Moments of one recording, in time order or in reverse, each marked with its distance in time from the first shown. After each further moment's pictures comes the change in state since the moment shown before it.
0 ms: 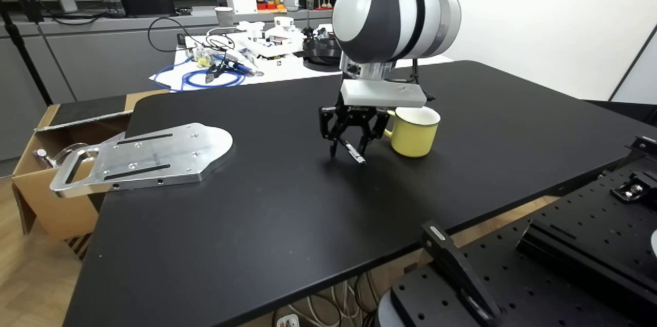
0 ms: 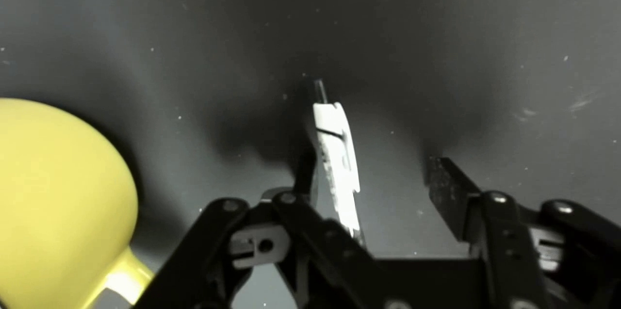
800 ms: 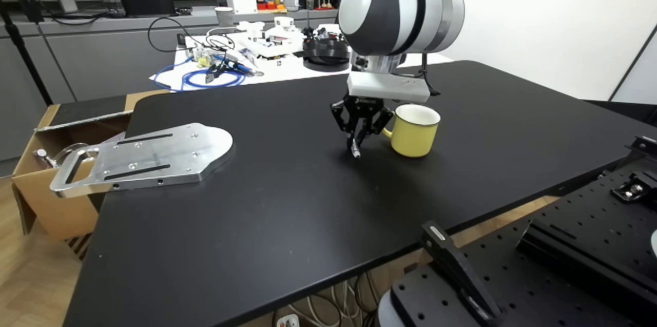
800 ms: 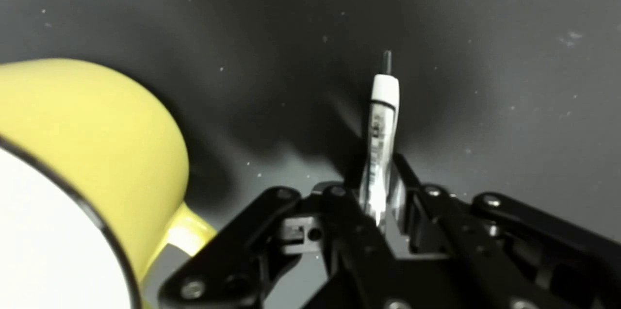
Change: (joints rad) arm -0.032 -0.004 -0.024 0.013 0.044 0.001 0.001
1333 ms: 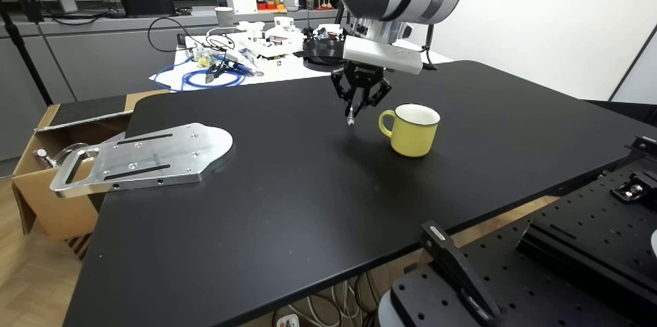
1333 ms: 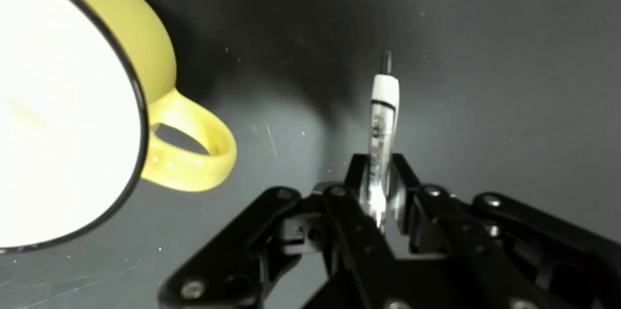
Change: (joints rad) arm -0.023 -0.080 -0.021 0.032 0.080 -0.025 0.035
